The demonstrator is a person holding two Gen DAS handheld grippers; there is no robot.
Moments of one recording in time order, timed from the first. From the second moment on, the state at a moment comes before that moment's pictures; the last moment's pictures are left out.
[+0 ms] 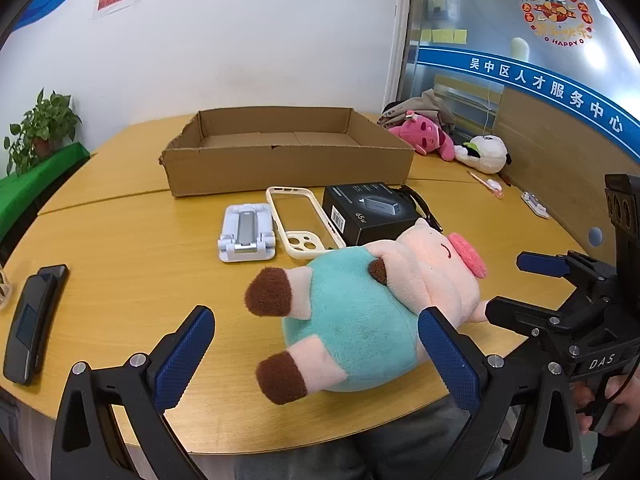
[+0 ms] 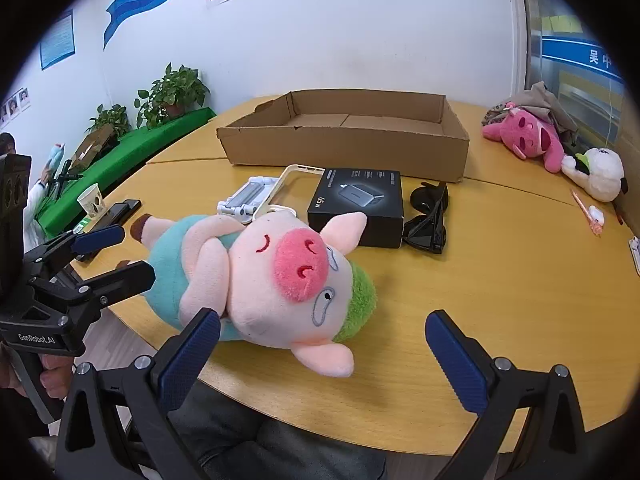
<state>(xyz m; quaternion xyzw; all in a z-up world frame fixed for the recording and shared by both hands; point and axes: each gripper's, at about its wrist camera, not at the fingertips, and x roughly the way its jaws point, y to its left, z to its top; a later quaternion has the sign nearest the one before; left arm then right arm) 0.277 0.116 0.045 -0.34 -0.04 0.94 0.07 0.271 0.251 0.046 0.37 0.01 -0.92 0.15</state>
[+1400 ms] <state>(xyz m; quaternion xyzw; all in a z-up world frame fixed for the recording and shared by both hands) 0.192 0.049 0.100 -0.34 -0.13 0.91 0.20 0.196 0.200 0.102 0.33 0.01 -0.91 0.25</state>
